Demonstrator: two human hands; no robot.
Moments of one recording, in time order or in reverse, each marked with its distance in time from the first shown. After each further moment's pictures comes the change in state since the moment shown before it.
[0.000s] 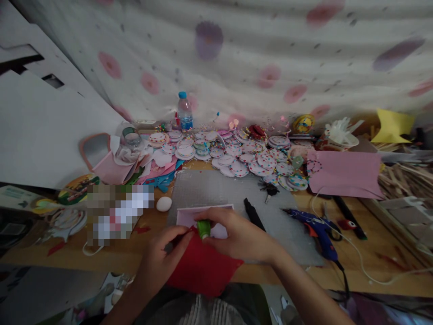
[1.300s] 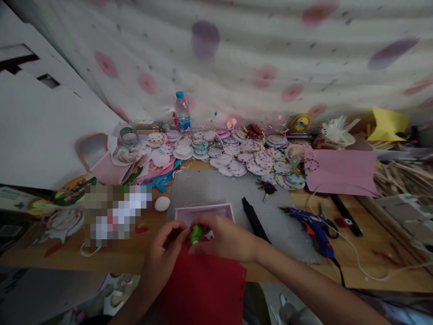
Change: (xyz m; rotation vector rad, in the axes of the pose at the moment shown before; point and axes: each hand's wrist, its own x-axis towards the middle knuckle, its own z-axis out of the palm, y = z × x) left_hand 0.000 0.000 0.013 -0.257 0.102 -0.226; right_hand 0.009 0.008 0.022 0.173 -0.115 0.137
